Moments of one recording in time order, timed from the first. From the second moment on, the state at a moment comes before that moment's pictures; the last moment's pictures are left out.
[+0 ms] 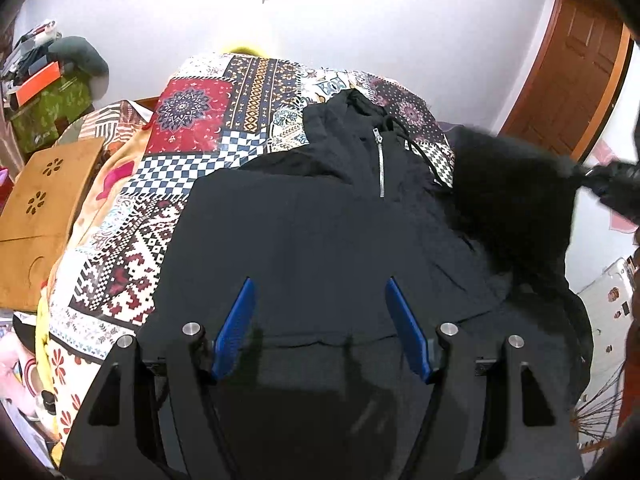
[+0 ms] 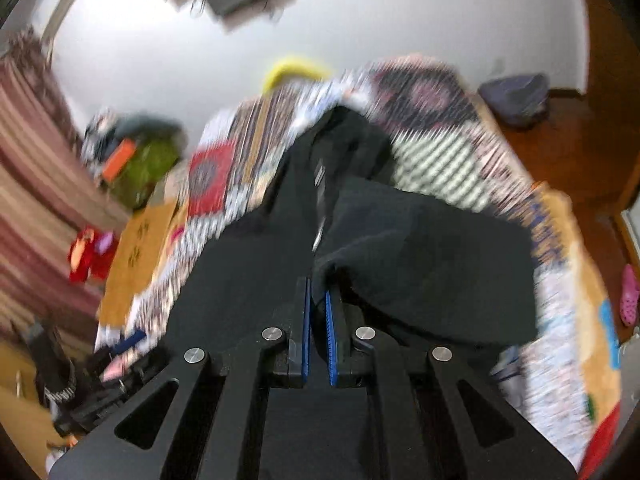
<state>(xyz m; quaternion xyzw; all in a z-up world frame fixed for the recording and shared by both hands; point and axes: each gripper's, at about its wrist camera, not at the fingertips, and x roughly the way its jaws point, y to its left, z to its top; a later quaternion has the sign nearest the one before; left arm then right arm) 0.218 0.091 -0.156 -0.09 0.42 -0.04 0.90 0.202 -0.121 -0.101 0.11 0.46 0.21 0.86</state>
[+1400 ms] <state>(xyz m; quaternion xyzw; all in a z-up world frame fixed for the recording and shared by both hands) 0.238 0.051 -0.181 -0.07 0.45 -0.07 0.89 0.220 -0.248 -0.183 0.22 0.54 0.03 0.82</state>
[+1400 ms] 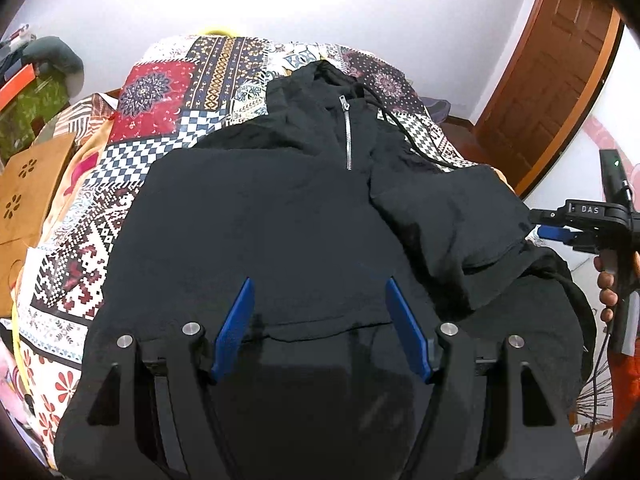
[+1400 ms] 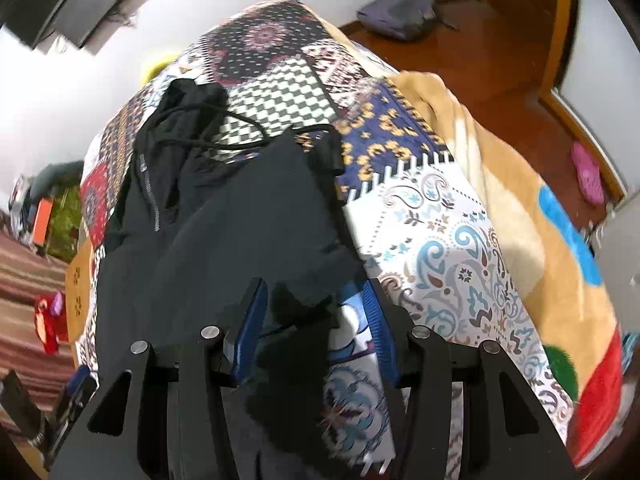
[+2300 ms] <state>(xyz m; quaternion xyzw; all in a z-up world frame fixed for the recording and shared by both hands) 0.217 0.107 -0.151 -0.09 0.41 -0.05 0.91 0.213 -0.055 -0.070 0.07 0.43 0.24 0.87</state>
